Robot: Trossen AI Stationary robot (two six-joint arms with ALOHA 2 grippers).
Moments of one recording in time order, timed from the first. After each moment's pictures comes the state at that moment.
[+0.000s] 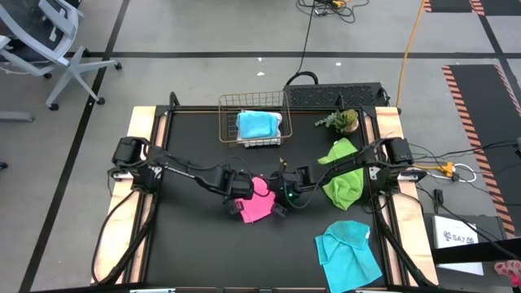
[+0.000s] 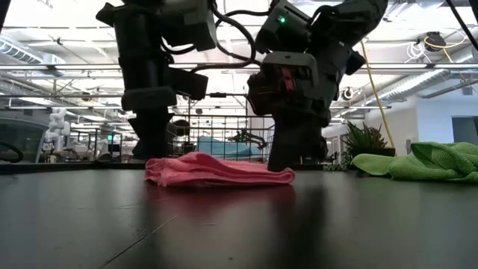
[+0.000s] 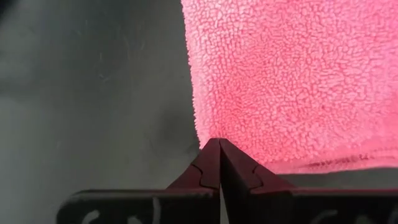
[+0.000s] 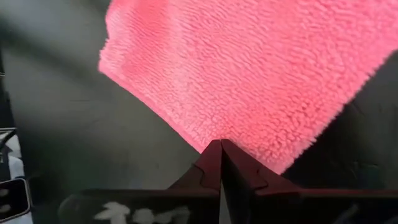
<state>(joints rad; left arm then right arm) -0.15 1.80 1.13 -0.75 -0.21 -0.47 0.08 1.85 1.00 -0.12 -0.29 0.67</state>
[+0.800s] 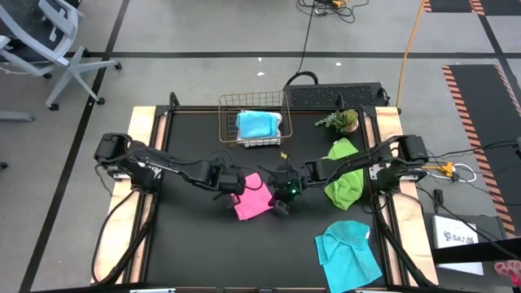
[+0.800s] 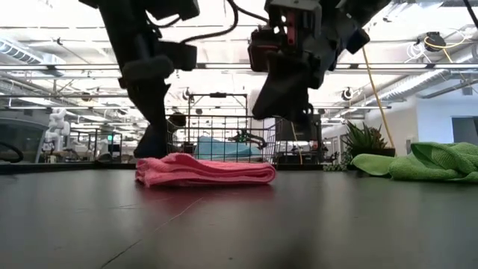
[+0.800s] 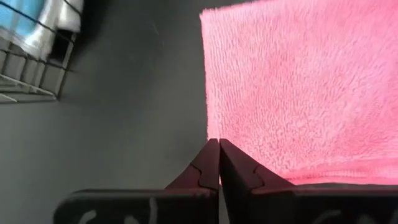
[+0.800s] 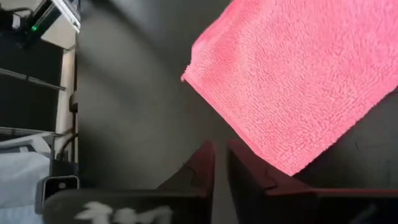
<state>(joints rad) -0.15 1.61 1.07 -0.74 -0.31 -0.49 0.08 1.72 0.99 -0.07 -0.29 0.60</state>
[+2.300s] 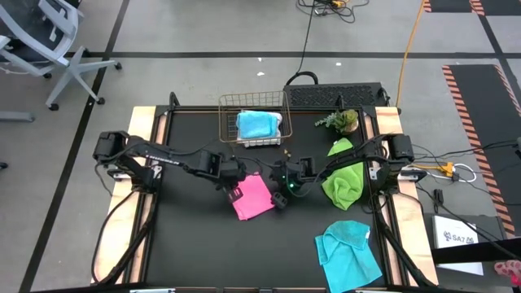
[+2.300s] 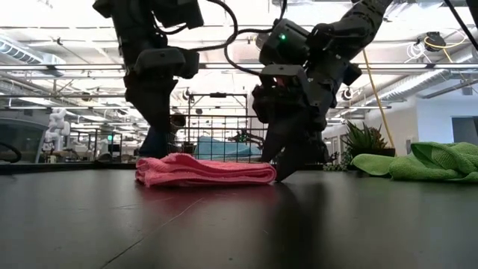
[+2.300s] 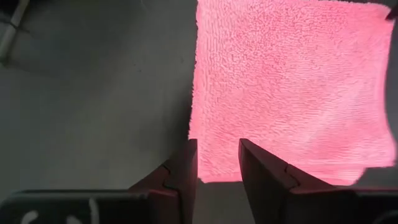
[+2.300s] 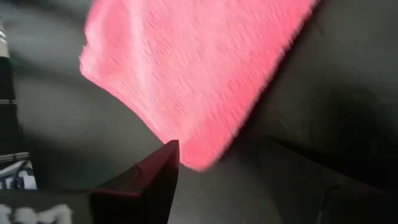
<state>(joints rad) -0.03 1.60 1.07 -0.73 -0.09 -0.56 -0.02 1.83 0.95 -0.06 -0.34 0.71</state>
